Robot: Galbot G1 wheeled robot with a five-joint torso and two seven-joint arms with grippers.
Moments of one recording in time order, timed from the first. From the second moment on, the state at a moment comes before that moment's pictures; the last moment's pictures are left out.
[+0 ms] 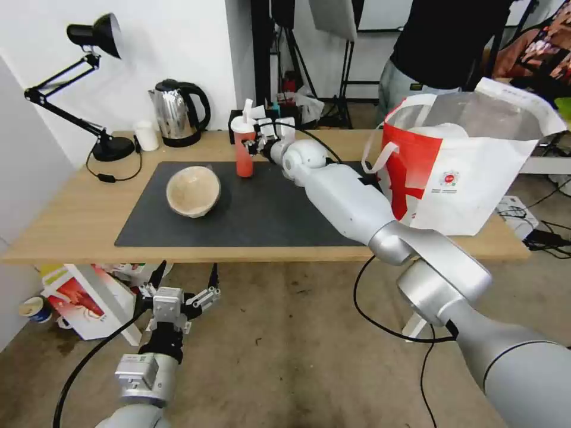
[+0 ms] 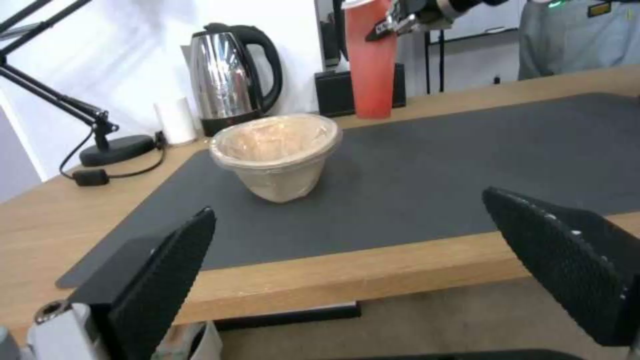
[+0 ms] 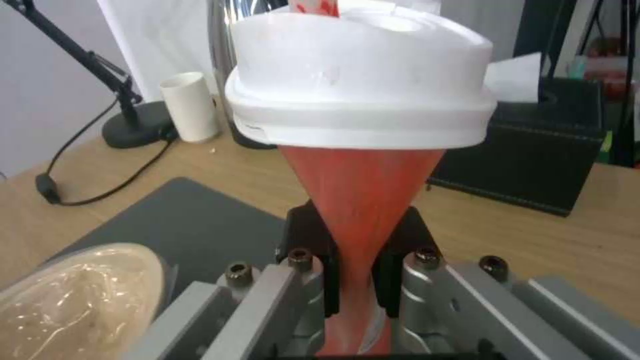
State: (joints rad) left arm 1.80 -1.50 -0.55 -2.30 0.00 0.00 0.00; right arm 0.00 1.51 -0.34 0.87 0.83 -0.36 -0.04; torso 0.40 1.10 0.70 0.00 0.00
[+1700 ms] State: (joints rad) left arm 1.80 -1.50 -0.55 -2.30 0.00 0.00 0.00; right arm -0.02 0.92 -0.28 1.79 1.35 -0.53 0.28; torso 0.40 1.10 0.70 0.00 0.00
